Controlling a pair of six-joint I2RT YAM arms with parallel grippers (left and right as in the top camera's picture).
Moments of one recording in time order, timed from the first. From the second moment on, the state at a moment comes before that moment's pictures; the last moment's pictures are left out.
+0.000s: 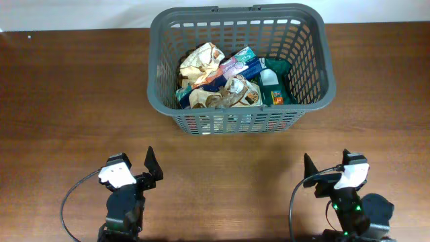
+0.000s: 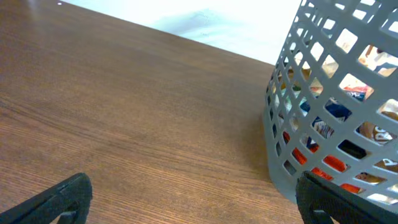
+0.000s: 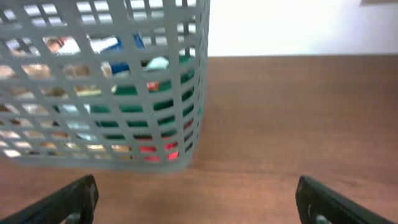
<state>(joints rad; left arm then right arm) -0.21 0.24 0.05 -0.08 -0.32 -0.34 -0.19 0.05 0.20 -0.41 -0.31 -0.01</state>
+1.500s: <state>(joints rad) -0.21 0.36 0.04 -0.09 -0.33 -0.25 -0.19 0.31 0.11 -0.35 -0.29 -0.19</state>
